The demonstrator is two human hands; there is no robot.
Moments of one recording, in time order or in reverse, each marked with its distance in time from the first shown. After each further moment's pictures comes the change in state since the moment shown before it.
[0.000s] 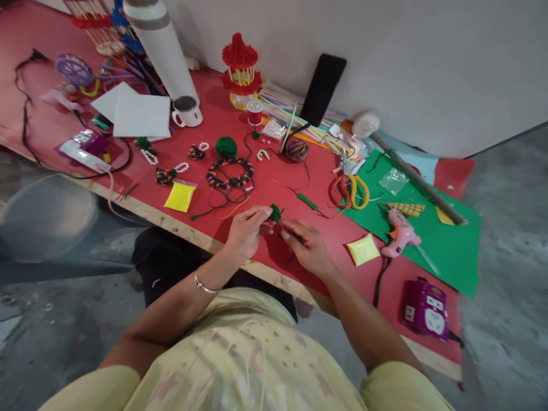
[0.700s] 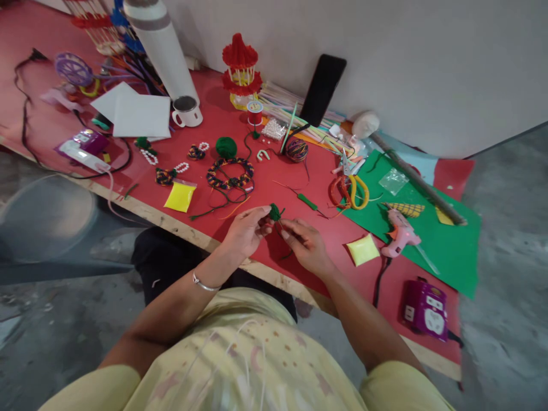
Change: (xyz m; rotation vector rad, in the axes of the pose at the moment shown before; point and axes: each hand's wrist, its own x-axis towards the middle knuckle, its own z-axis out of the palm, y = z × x) left_hand 0.006 0.002 -0.007 -0.110 -0.012 -0.178; right_hand 0.001 0.000 0.001 -0.007 -0.004 -0.012
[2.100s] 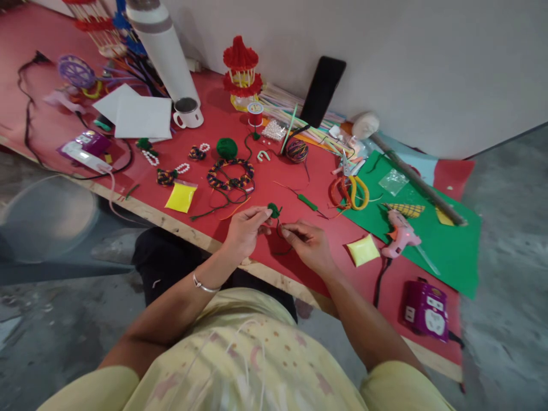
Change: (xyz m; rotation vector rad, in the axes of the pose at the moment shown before) left_hand 0.000 -0.003 -0.002 0.145 -0.004 0.176; right_hand 0.001 0.000 0.002 0.091 0.104 0.193
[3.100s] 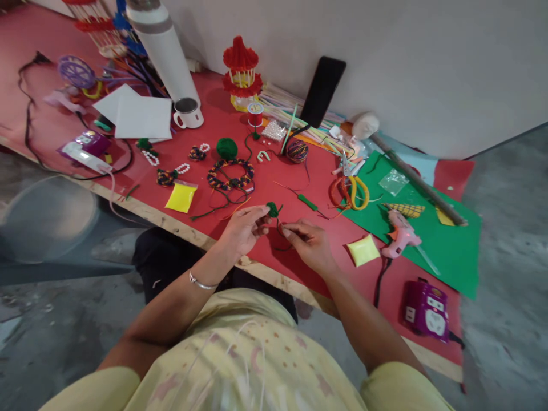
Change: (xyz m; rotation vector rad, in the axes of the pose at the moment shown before) left_hand 0.001 0.015 -0.003 -0.057 -0.028 -0.179; right_hand 0.001 0.001 -0.002 -0.054 0.016 -0.020
